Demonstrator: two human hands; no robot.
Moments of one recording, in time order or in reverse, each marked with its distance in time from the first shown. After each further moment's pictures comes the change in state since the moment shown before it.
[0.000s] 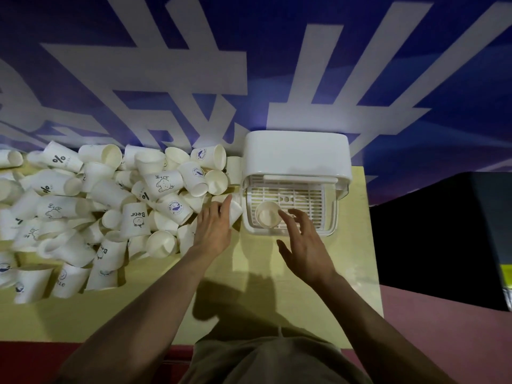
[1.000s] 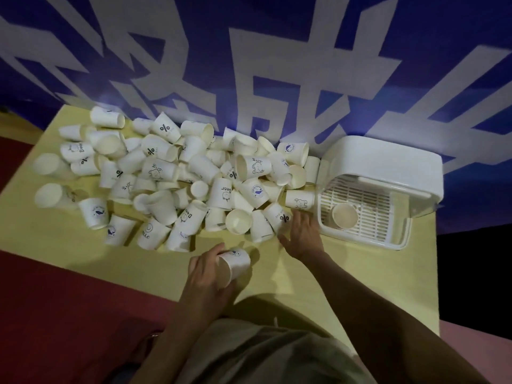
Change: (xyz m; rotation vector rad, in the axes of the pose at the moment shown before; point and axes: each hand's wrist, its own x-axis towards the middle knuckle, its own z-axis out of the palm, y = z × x) left_hand -0.239 -0.123 -0.041 -0.586 0.262 -0.162; right_hand 0.066 -0.116 0.138 -0.211 -0.264 0.100
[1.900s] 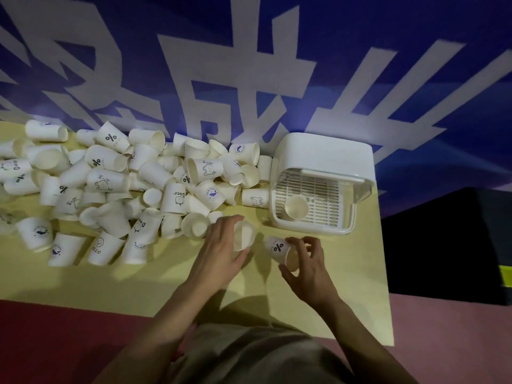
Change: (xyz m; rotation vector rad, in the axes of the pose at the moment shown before) left_hand 0.064 0.093 0.051 0.008 -0.092 0.271; right_hand -0.152 0.076 -0.050 0.411 0.268 -0.056
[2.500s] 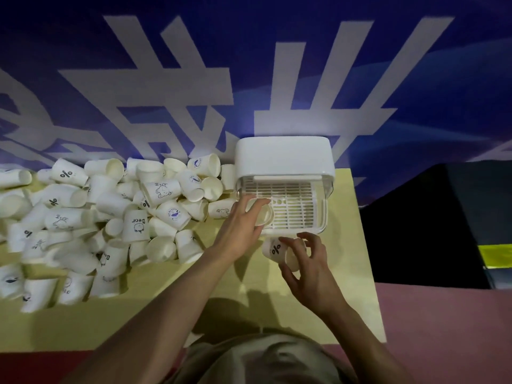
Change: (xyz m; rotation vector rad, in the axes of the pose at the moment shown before) left_hand 0.128 0.064 0.098 0.210 -0.185 0.165; right_hand -0.003 0.048 -0.064 0.107 0.127 0.001
